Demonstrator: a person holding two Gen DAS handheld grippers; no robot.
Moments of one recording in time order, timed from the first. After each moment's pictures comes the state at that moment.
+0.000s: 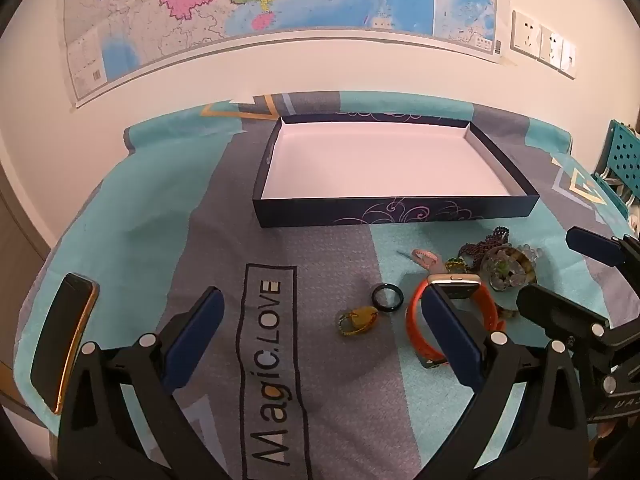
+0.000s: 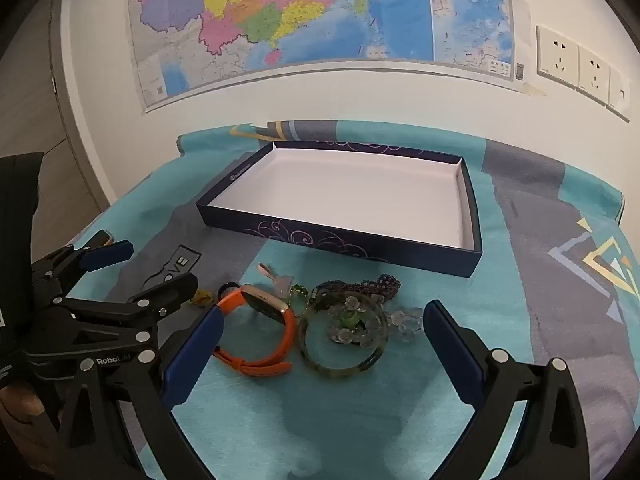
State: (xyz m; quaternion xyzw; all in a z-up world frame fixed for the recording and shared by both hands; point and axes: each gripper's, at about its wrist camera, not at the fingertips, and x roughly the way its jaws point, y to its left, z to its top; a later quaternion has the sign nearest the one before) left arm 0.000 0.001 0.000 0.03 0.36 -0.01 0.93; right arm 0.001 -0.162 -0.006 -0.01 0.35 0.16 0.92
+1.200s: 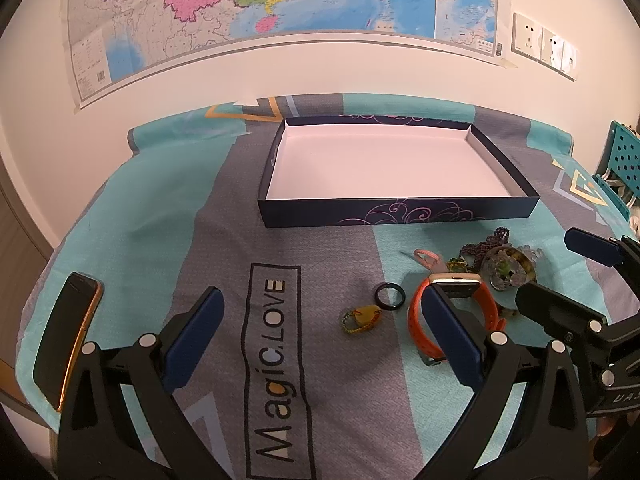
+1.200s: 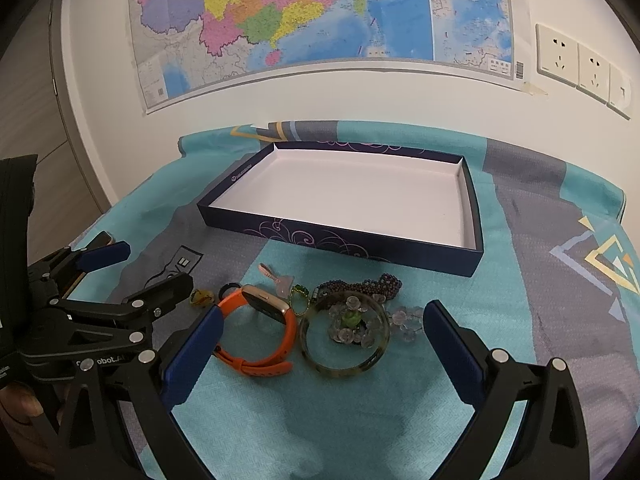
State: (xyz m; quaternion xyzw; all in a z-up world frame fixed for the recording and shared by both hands) left arm -0.002 0.005 0.003 0.03 0.37 -0.01 0.93; right arm 0.001 -0.161 -0.009 0.00 0.35 0.16 0.92
